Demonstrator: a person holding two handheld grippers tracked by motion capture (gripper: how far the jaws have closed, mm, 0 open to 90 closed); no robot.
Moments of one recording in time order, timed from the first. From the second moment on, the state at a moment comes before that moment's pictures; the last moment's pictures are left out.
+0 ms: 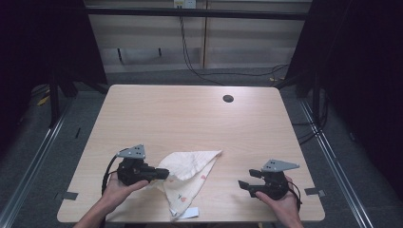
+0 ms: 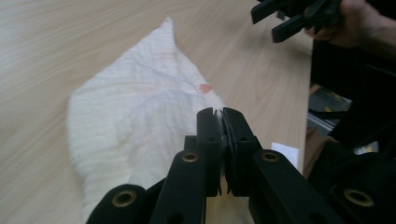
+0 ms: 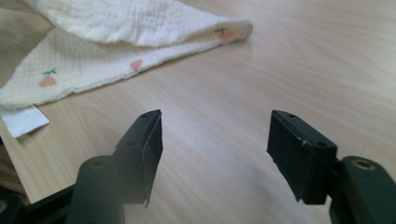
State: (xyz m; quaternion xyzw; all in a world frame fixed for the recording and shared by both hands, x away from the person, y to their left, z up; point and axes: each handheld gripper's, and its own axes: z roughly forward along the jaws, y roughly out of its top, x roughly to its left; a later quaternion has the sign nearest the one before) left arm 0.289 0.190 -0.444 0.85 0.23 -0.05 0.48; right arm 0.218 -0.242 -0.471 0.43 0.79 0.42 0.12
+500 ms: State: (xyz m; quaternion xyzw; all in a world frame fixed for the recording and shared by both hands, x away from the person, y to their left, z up) left arm 0.290 0.220 -0.451 0.83 0.26 -0.03 0.49; right arm 0.293 -0.202 -0.468 0.39 0.80 0.44 0.11
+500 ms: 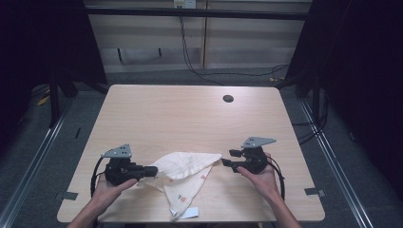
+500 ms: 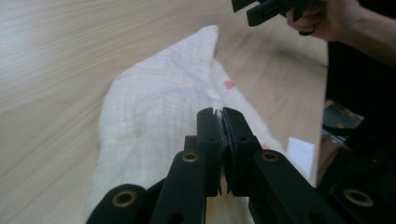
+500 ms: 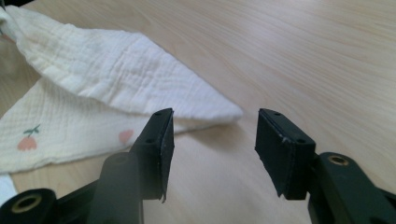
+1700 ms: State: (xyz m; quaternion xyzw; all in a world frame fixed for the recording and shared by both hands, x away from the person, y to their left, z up) left arm 0.294 0.219 -0.474 0.85 0.26 -0.05 0.45; right arm 0.303 -0.162 -0.503 0.28 0.87 0.38 0.11
